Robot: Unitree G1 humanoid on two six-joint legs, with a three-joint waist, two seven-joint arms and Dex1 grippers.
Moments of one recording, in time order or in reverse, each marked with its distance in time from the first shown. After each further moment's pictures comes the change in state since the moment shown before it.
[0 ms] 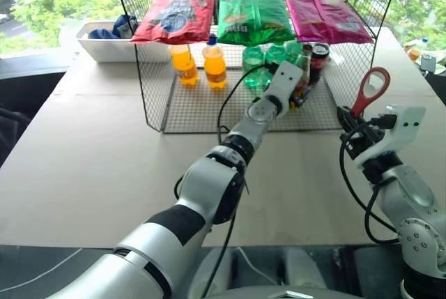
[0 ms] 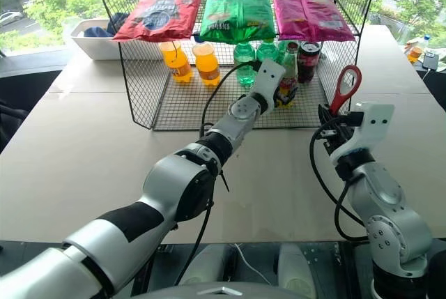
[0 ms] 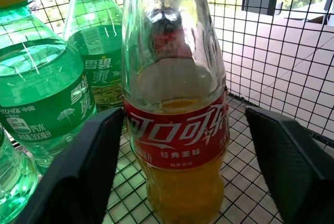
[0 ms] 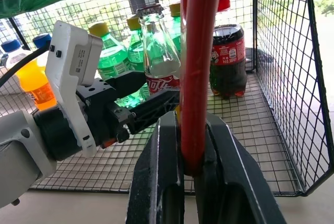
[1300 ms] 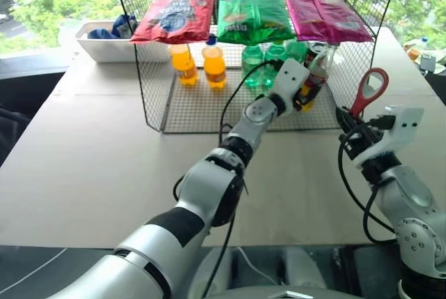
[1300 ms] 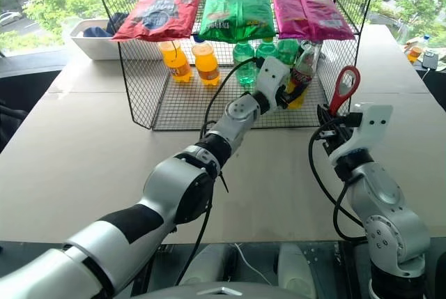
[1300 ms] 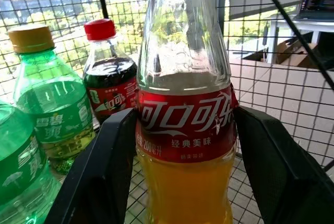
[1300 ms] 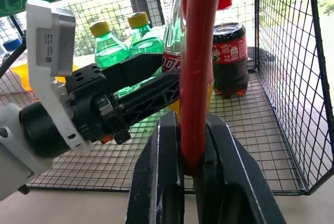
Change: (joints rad) left arm 0.076 0.010 -0.037 -0.077 -0.054 -0.178 -0.231; right arm -0.001 0.015 0.000 0.010 -0.018 0.000 0.026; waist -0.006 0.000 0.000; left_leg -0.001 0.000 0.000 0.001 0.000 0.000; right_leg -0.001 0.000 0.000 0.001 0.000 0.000
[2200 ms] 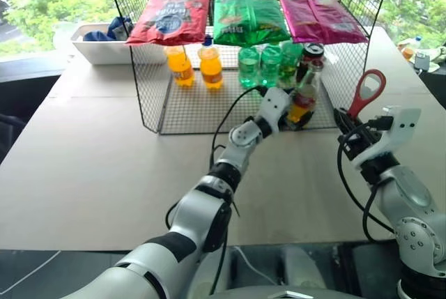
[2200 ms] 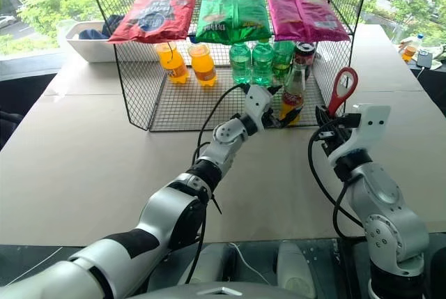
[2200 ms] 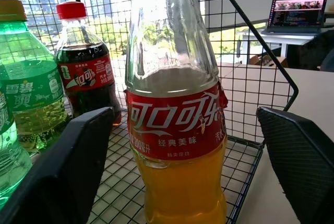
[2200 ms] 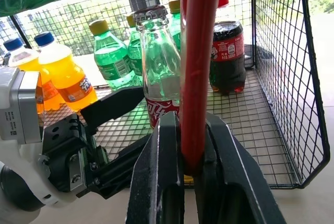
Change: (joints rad) left arm 0.238 0.025 -0.026 -0.187 -0.029 -0.059 -0.108; right arm 0.000 0.003 0.000 0.012 -0.002 0.000 0.024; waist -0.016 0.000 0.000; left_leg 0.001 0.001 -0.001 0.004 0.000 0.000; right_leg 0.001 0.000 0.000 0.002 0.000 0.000
